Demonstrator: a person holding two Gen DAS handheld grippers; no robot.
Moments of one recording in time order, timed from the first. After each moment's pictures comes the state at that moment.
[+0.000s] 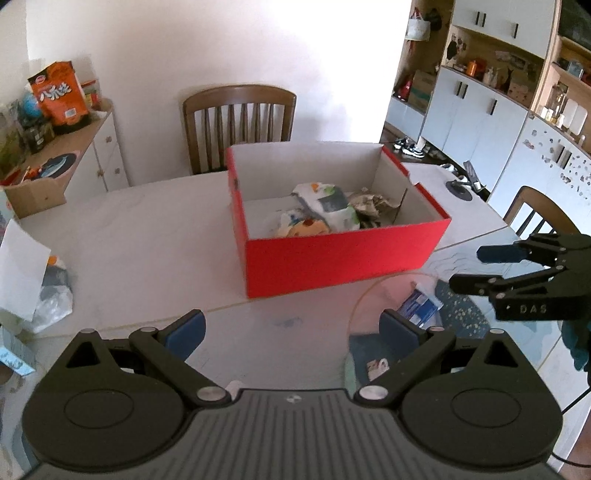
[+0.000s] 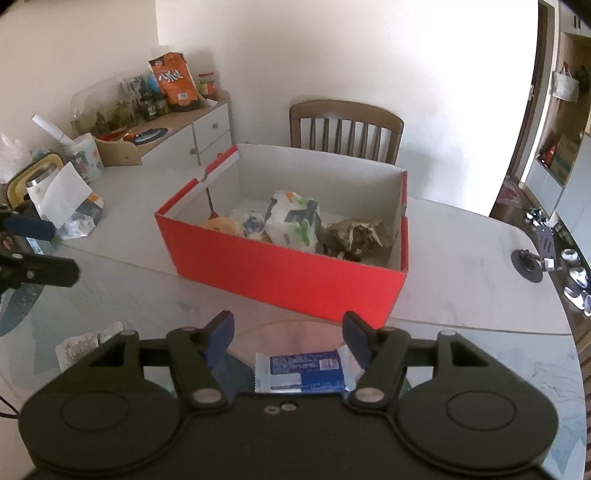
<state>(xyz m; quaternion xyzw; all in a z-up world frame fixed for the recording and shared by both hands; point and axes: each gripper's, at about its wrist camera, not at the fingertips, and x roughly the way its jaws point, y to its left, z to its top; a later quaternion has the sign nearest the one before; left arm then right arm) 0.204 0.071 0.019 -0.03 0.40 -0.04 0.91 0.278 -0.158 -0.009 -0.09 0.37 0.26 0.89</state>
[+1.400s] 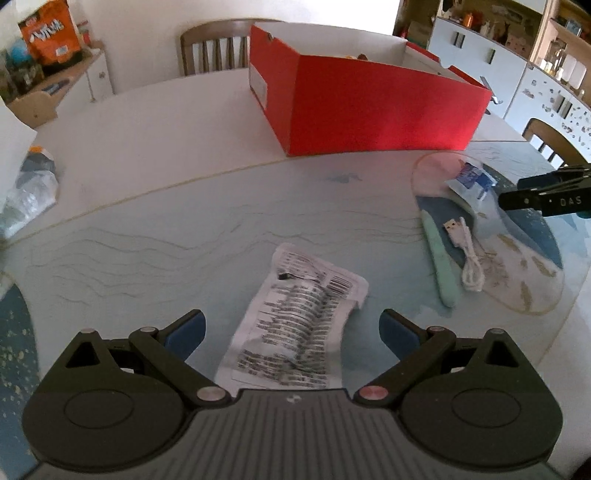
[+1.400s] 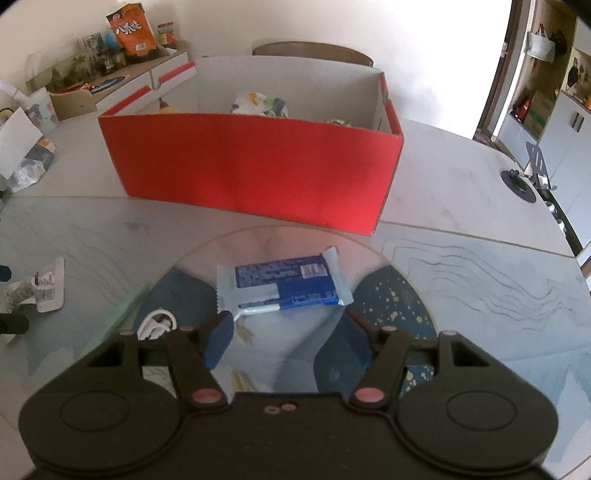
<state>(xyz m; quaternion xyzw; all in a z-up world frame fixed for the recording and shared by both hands) 0.163 0.119 -0.115 -0.01 0.46 -0.06 0.89 0.268 -0.163 -0.095 -0.10 0.44 0.20 0.87</state>
